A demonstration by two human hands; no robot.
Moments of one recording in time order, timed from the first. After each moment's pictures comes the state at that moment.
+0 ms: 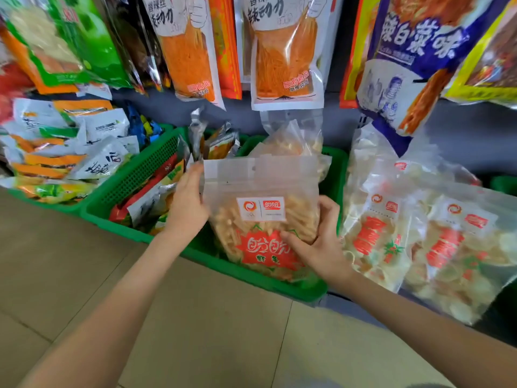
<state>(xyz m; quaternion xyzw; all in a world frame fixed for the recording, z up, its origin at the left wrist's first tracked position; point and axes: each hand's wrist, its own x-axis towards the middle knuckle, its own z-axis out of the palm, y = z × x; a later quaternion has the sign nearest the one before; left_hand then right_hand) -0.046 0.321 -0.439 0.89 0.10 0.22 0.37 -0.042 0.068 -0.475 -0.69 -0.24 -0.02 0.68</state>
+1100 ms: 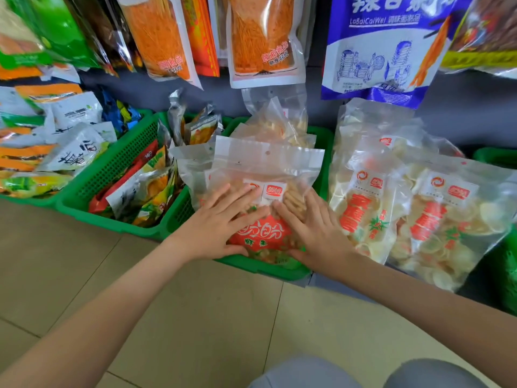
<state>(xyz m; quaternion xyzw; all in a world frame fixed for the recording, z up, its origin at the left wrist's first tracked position) -0.062 0.280 -0.473 0.93 -0.31 0.15 -0.15 -0.041 0.033 -0.498 -0.91 -0.35 -0.20 0.08</state>
